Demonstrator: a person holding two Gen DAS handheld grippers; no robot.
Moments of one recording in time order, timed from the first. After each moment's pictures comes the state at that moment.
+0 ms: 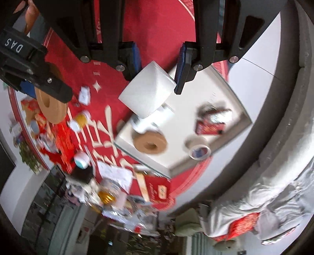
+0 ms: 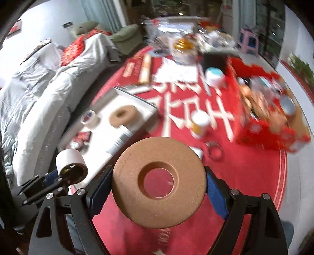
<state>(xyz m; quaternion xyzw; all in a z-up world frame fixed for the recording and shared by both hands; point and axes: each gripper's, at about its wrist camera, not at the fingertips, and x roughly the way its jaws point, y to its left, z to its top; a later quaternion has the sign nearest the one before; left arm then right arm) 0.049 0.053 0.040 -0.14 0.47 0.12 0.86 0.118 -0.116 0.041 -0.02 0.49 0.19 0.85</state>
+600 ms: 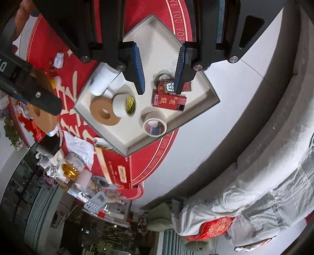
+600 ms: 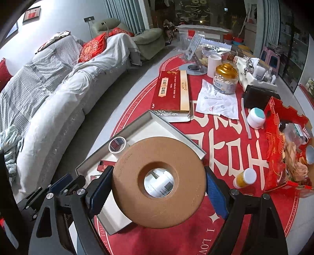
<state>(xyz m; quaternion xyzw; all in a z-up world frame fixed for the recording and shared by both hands) 0.071 0.141 0.034 -0.16 0.45 0.19 0.85 0.172 -0.006 0.058 -0.05 0.47 0.24 0.85</state>
